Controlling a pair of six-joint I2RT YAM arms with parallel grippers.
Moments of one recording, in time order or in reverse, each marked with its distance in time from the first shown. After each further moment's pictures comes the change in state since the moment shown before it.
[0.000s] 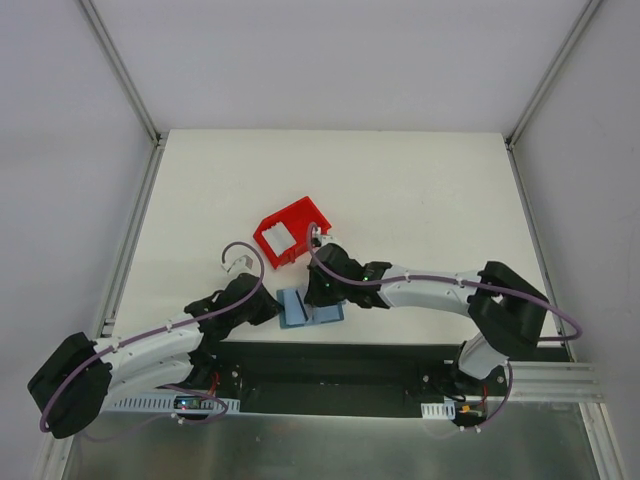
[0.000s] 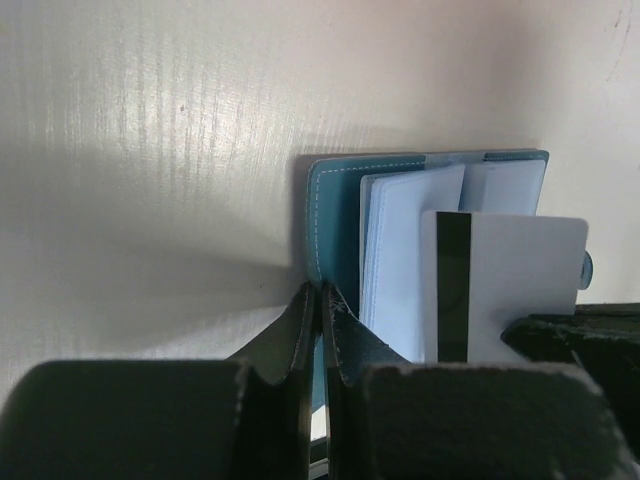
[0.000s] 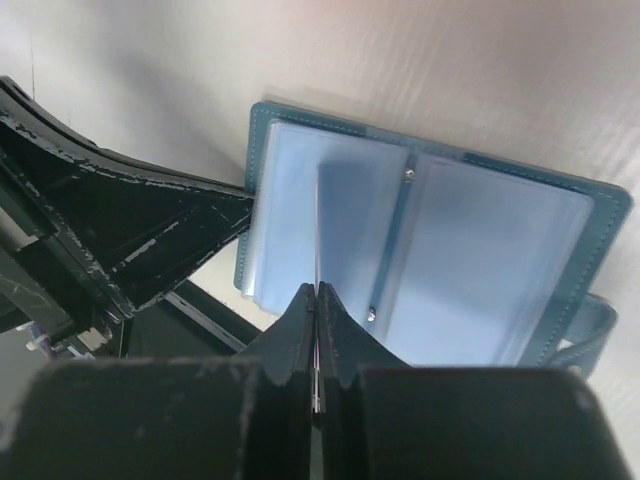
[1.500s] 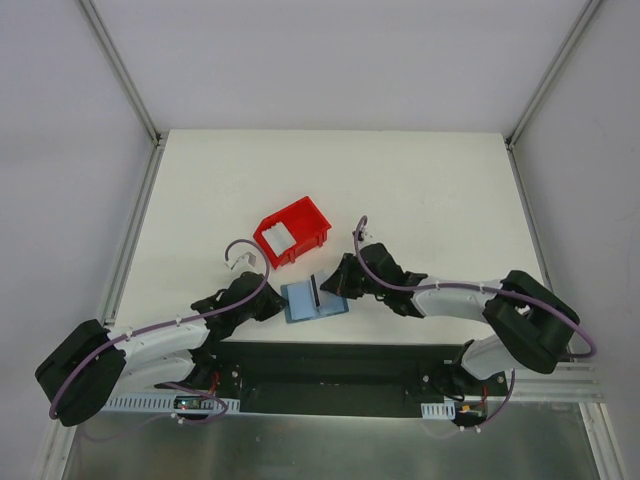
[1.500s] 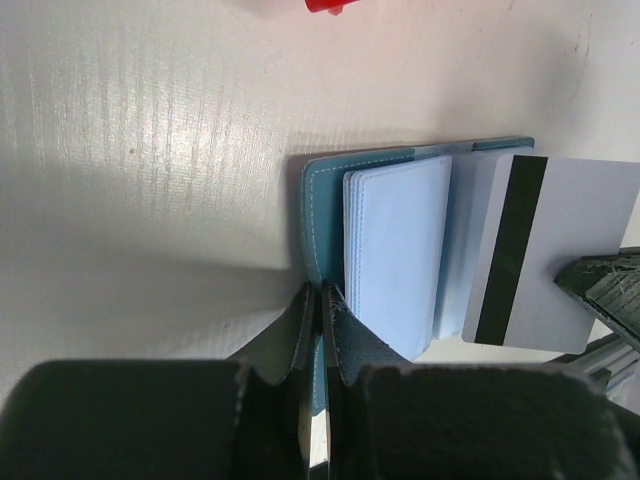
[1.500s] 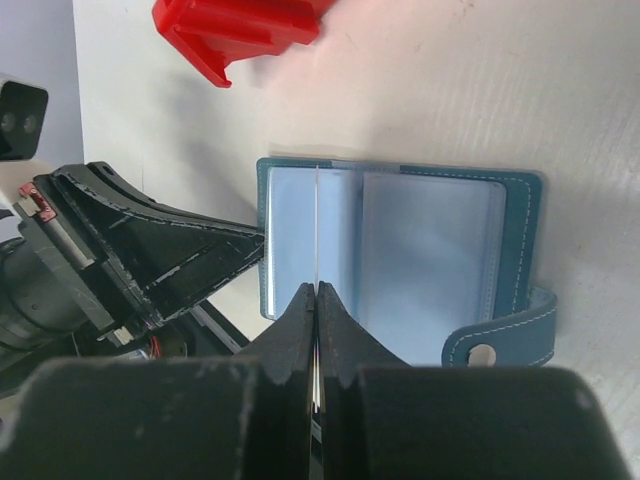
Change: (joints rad) left arm 0.000 0.107 -0.018 0.161 -0.001 0.002; right arm -0.206 -0.166 -0.395 0.513 -0.146 0.140
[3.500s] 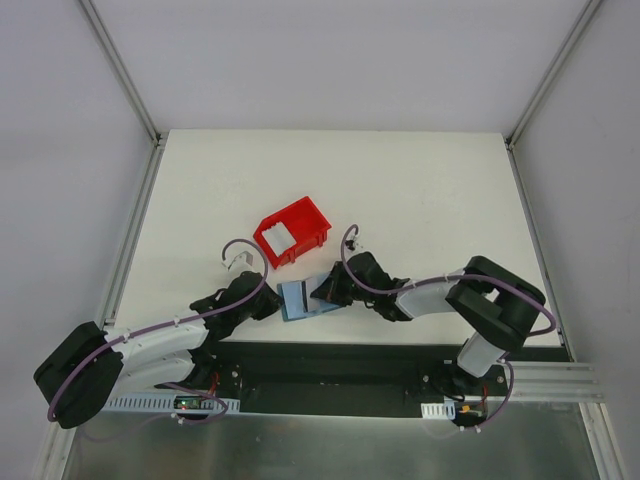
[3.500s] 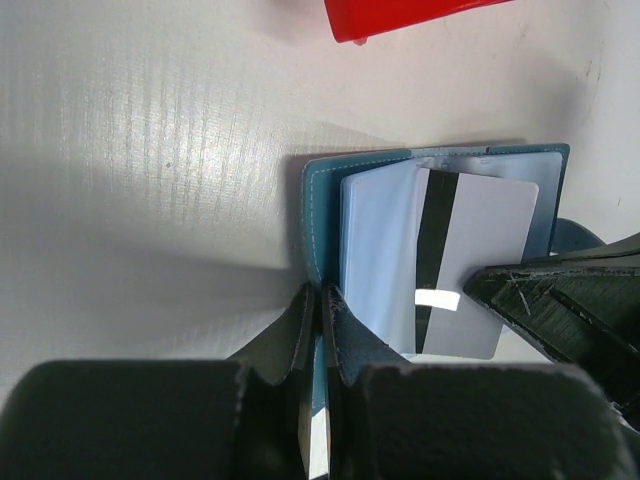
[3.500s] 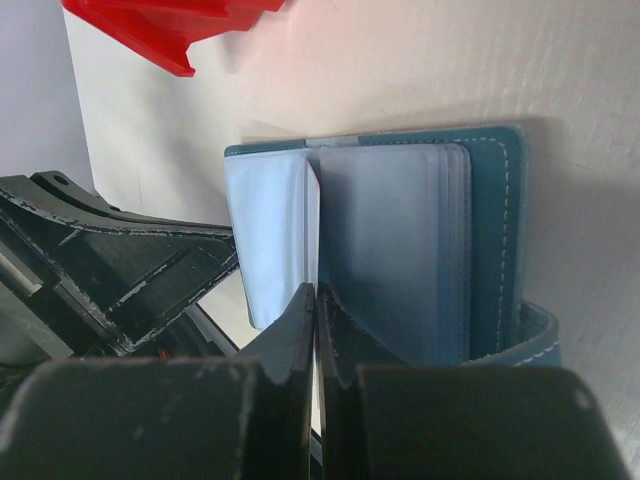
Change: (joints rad) left arm 0.000 -0.016 0.009 -0.029 -0.032 0.003; right arm 0.050 0.195 -0.006 0.187 -0.004 0.126
